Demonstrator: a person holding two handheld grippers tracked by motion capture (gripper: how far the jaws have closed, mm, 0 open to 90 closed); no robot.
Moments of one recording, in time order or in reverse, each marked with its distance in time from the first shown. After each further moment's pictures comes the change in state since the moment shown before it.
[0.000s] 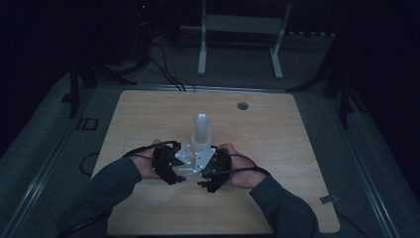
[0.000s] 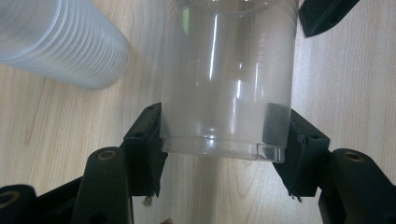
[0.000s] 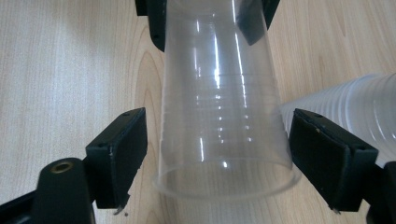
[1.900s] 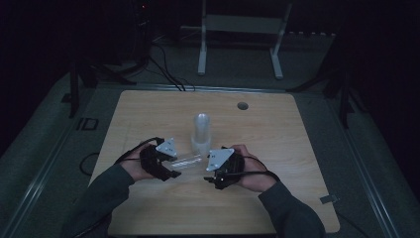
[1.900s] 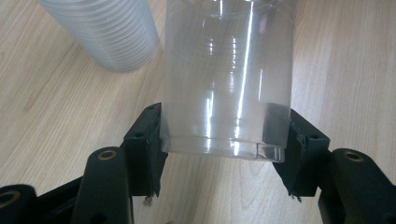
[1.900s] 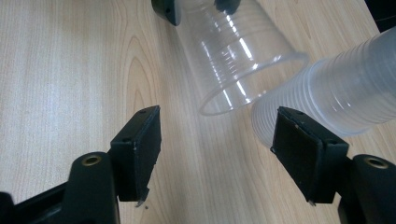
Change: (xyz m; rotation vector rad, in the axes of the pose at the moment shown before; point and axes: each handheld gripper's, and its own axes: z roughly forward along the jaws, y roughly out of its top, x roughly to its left) left arm 0.012 -0.043 0.000 -0.192 0.010 -0.213; right arm 0.003 -0.025 -0.022 -0.088 -0.059 0.077
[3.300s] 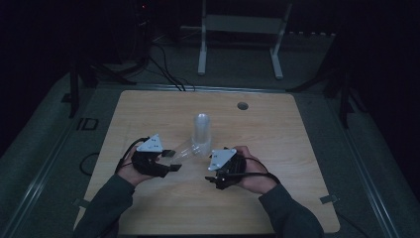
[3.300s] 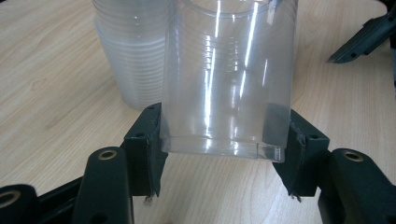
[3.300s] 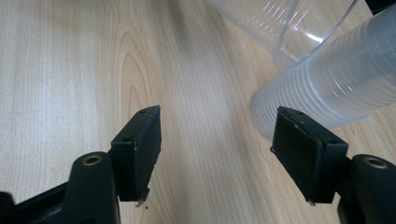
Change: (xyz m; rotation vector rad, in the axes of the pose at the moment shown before) left arm 0.001 -0.027 -0.006 -0.317 0.050 -0.150; right arm 0.000 -0.008 0.003 -0.003 -0.020 0.038
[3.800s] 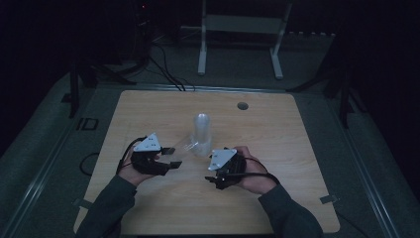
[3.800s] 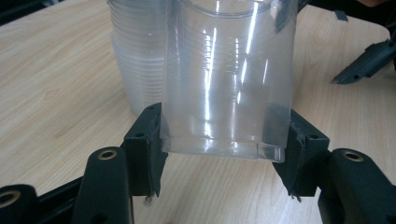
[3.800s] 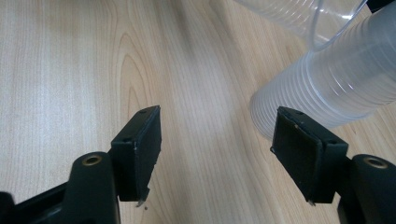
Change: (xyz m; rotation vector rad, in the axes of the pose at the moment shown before) left arm 0.001 -0.003 0.000 -0.072 0.027 -0.032; right arm 0.000 -0.001 0.001 -0.005 -0.002 0.010
